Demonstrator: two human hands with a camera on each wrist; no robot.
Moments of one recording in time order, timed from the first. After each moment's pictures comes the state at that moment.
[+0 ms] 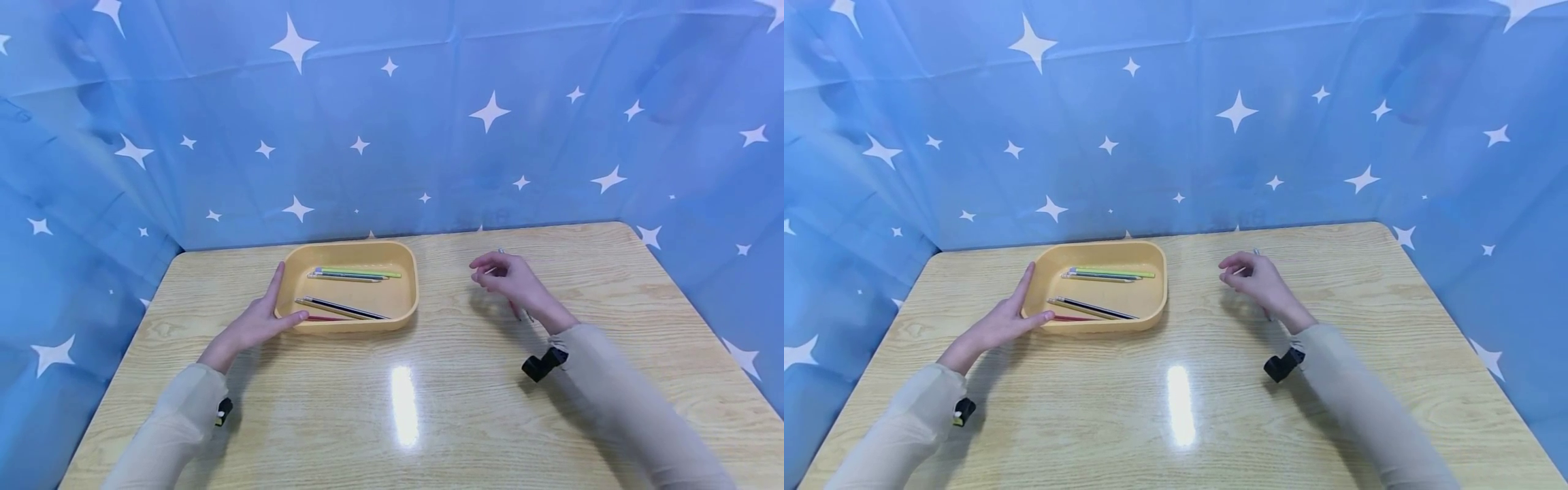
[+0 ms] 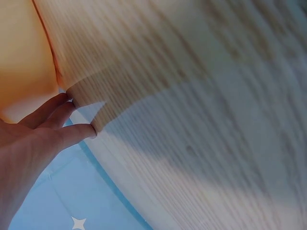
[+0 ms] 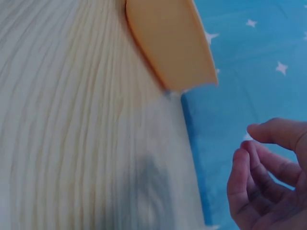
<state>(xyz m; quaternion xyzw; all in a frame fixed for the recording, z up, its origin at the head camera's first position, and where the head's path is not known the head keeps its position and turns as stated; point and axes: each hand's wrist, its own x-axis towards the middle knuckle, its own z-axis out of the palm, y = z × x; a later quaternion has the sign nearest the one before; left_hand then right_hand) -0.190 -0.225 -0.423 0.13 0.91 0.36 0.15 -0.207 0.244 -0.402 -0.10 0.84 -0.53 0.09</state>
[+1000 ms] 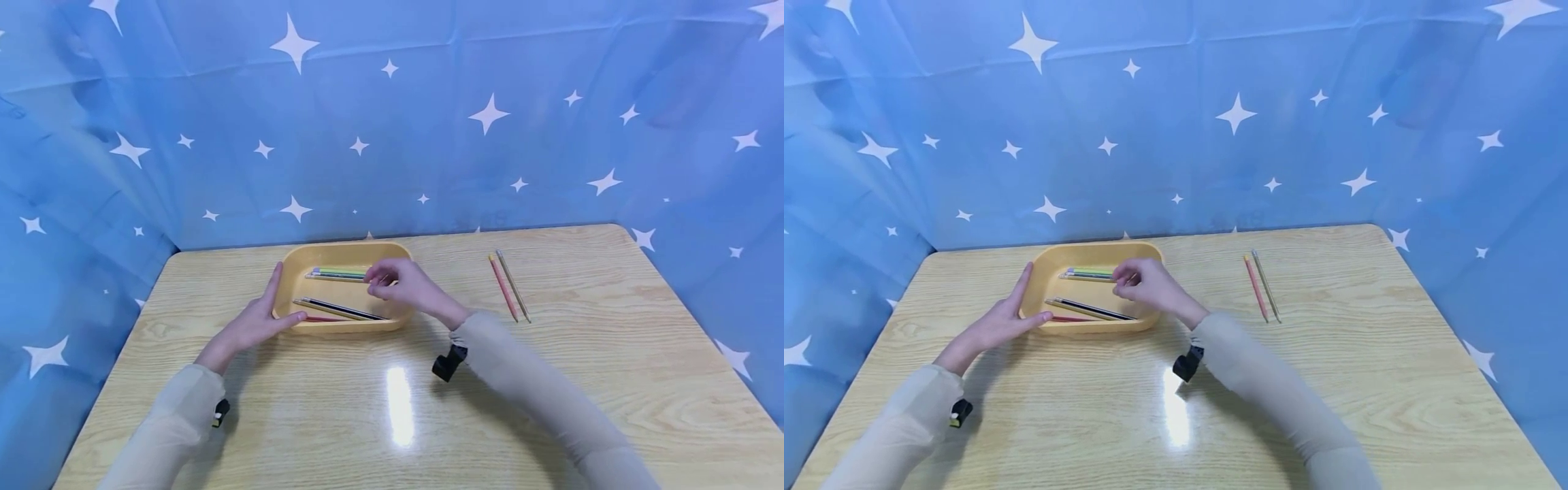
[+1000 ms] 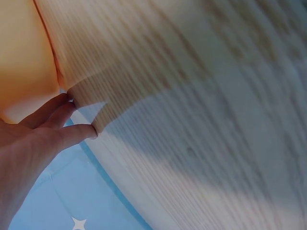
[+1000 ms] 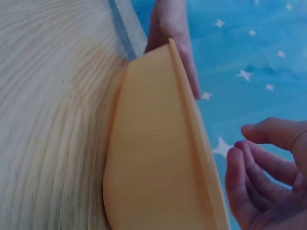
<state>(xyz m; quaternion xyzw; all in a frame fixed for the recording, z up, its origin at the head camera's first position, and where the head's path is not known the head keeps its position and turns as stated) -0.191 -0.225 -0.422 0.14 0.91 0.37 0.14 -0.216 0.088 -0.386 -0.25 0.82 -0.50 0.11</state>
